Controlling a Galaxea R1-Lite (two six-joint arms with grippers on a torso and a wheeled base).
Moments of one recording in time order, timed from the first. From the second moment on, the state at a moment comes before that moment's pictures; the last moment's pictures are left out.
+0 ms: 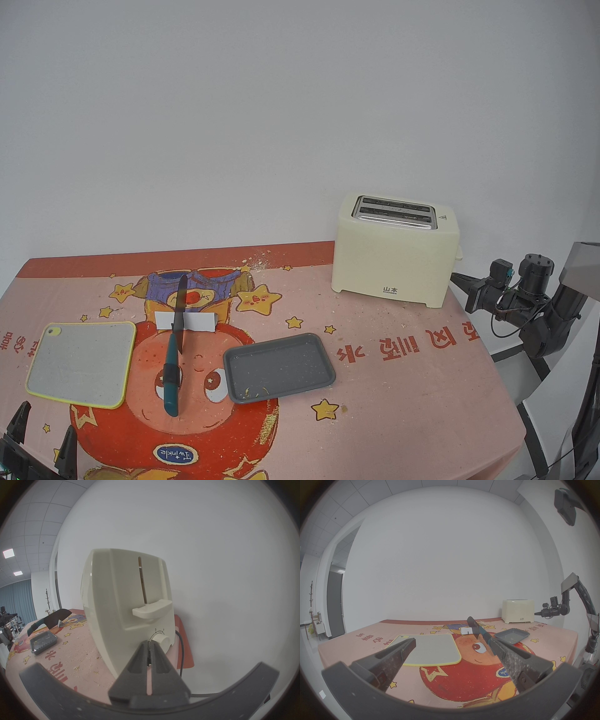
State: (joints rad) left arm -0.01 0.02 -0.02 0.00 0.01 0.01; right arm -0.02 2.24 -0.68 -1.32 0.51 0.03
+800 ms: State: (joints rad) left arm -0.01 0.02 -0.02 0.00 0.01 0.01; right arm -0.03 2.25 -0.68 -1.33 0.51 0.03
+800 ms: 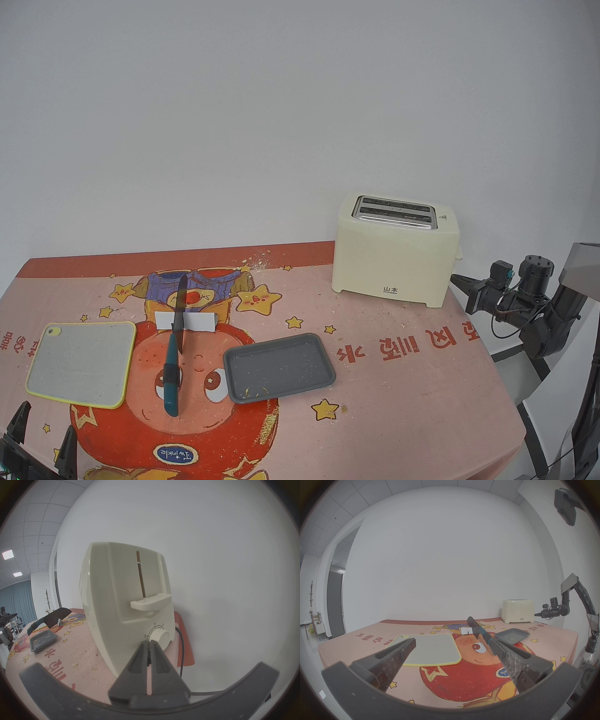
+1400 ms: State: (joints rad) left arm -0.01 0.02 -0.02 0.00 0.01 0.01; right arm -0.02 2.25 -0.68 -1.33 0.51 0.03
